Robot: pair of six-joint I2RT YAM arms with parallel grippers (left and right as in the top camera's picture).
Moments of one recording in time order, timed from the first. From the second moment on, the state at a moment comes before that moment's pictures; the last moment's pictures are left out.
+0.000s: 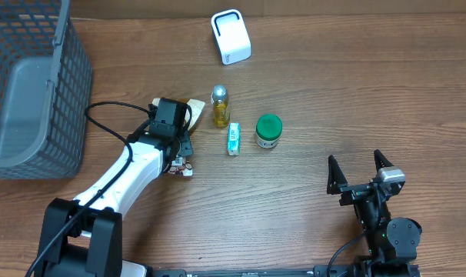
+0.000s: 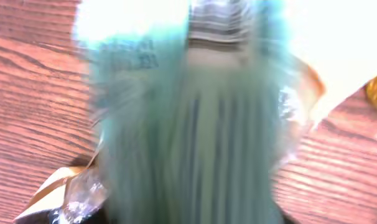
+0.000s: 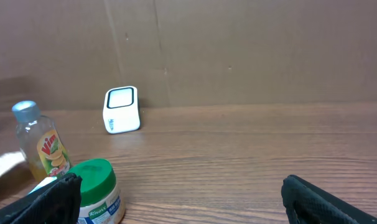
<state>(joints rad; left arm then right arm) -0.27 1.61 0.90 -0.47 -0.19 -0.48 0.00 0.01 0.02 -0.02 -0.15 0.10</state>
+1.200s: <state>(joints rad) -0.06 1.61 1.80 -1.04 -0.16 -0.12 0.00 0.01 0.02 -0.02 -0.15 0.10</state>
